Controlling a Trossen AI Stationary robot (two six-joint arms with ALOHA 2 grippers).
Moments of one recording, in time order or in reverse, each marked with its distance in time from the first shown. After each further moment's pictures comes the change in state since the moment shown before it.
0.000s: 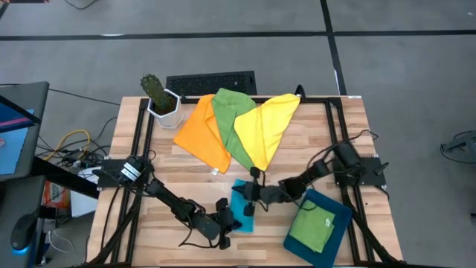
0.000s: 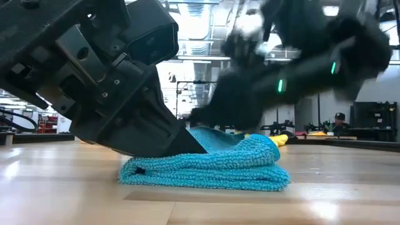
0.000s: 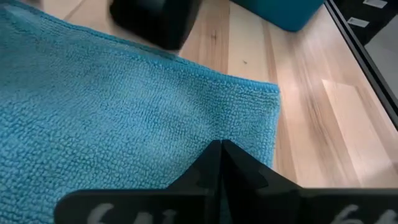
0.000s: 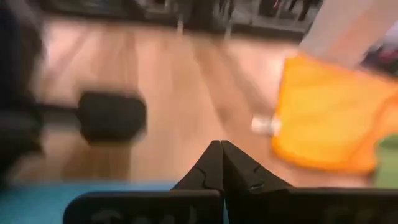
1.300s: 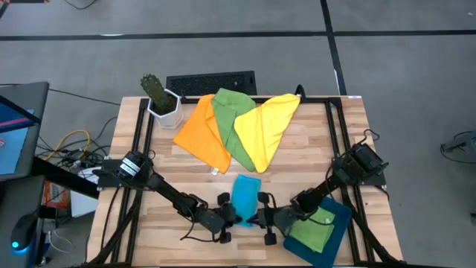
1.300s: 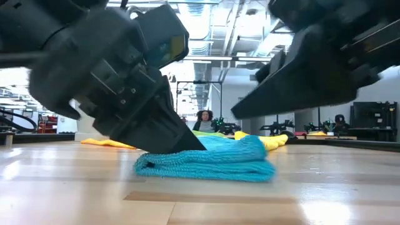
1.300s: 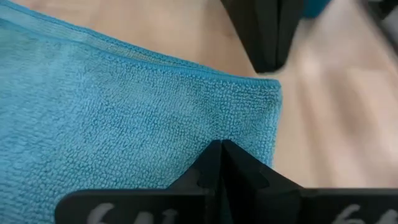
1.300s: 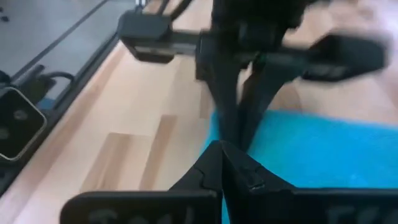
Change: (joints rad) left arm 0.063 -0.045 -0.002 -0.116 0.037 0.111; right arm 0.231 -0.158 -0.012 -0.302 -0.164 0.215
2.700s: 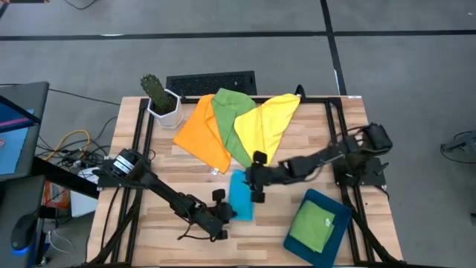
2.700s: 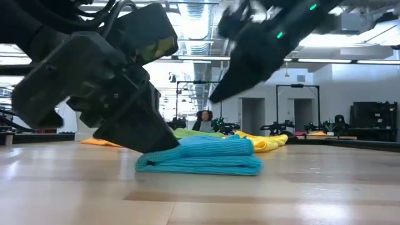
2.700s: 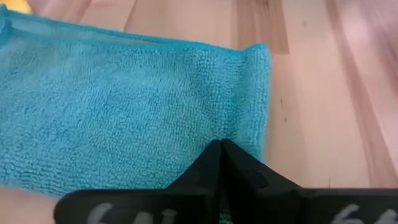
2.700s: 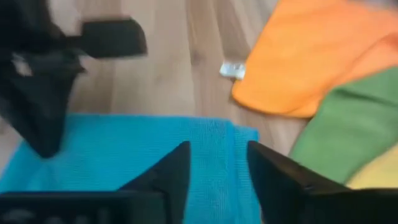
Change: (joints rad) left arm -0.031 -0.056 0.009 -0.276 -0.059 0.008; right arm -0.356 -0.211 0.148 -0.612 -0.083 -0.116
